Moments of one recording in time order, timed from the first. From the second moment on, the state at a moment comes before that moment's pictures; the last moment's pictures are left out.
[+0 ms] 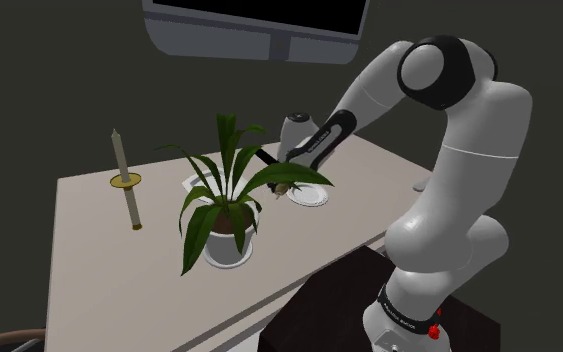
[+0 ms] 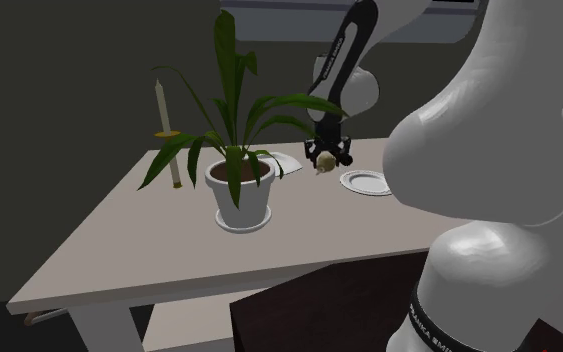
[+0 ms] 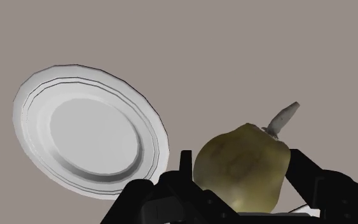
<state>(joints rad) -0.64 0.19 0.34 -2.38 -0.49 2.77 0.55</state>
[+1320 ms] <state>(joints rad) -0.35 0.73 0.33 -1.46 -0.53 2.33 0.64</state>
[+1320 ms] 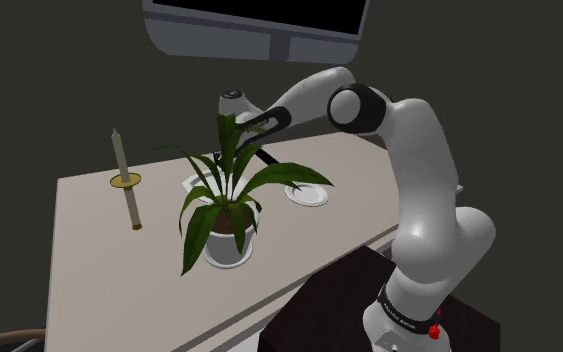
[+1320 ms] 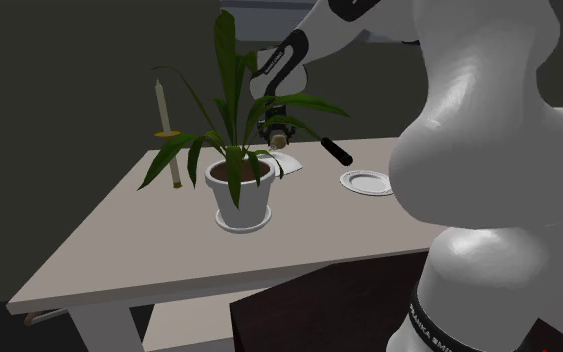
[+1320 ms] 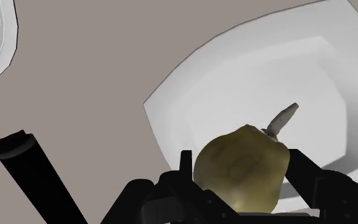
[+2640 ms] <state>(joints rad) -0.23 1.08 0.29 -1.03 -0.54 2.25 0.62</state>
